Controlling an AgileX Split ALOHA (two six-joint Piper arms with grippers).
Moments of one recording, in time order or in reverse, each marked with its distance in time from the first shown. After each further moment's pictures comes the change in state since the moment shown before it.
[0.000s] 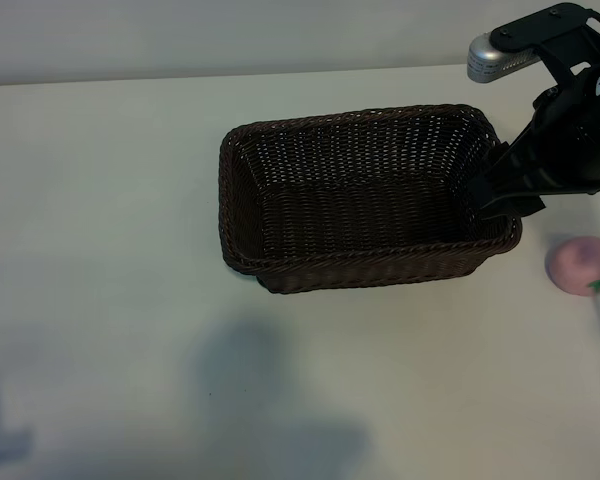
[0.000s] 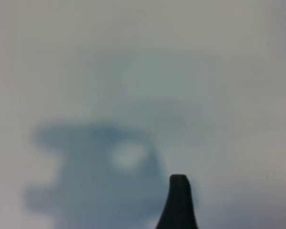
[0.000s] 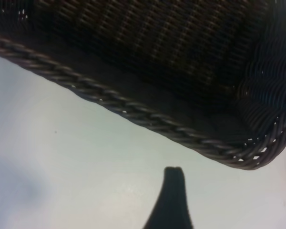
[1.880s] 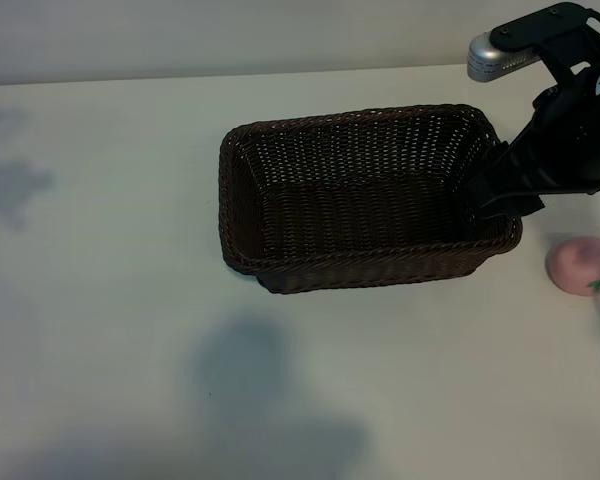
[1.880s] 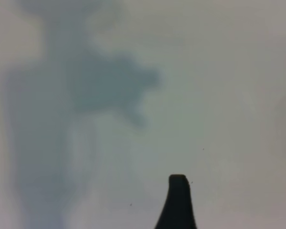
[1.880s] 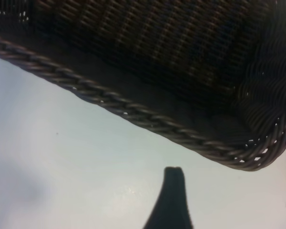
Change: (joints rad) left arm 0.000 1.062 -0.613 -0.037 -0.237 0.013; right arm 0.000 0.000 0.000 0.003 -0.001 0.003
